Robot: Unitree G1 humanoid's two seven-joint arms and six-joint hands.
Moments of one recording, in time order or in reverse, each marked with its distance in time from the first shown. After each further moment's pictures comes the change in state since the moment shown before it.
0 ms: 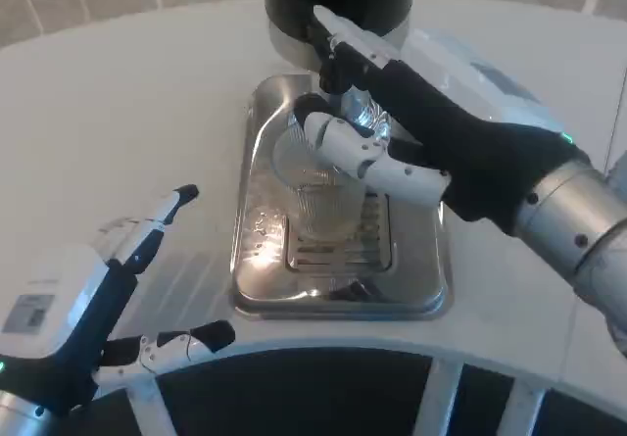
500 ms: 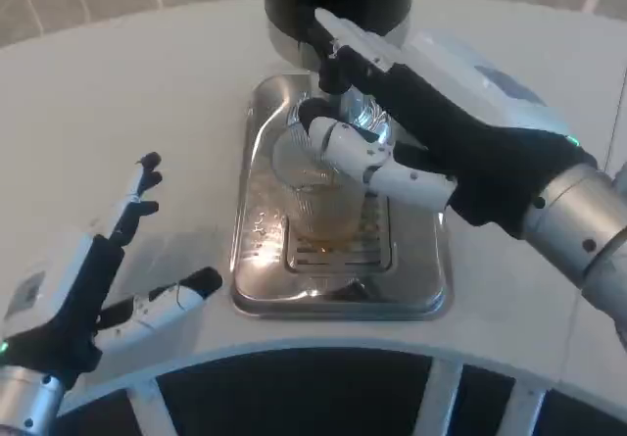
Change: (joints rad) left arm -0.053 -0.101 0.038 -0.022 -0.215 0.162 -0.182; right arm 0.020 0.004 -0.028 0.000 -0.015 -0.041 0.019
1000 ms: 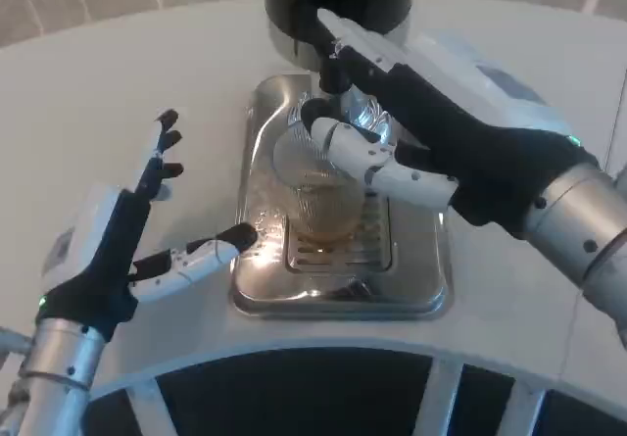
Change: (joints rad) left arm -0.111 -0.096 0.002 -0.028 -0.009 0.103 -0.041; right arm 0.003 0.004 -0.002 0.000 -0.017 -0.006 0.010
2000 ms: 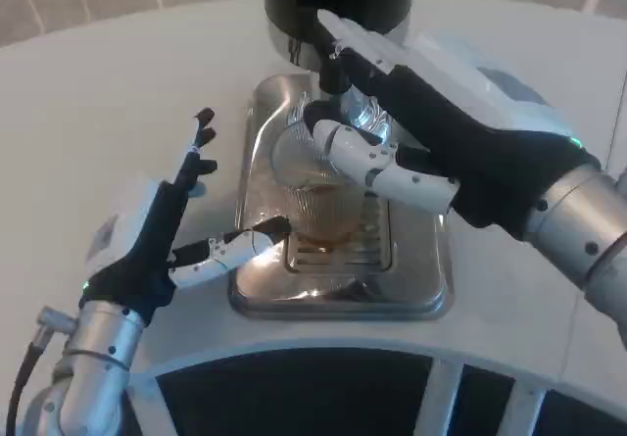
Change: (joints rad) left arm -0.117 -0.056 -0.050 0.152 0.016 -0.007 0.000; right arm 0.009 0.003 -0.006 -0.001 -0.017 -0.016 0.015
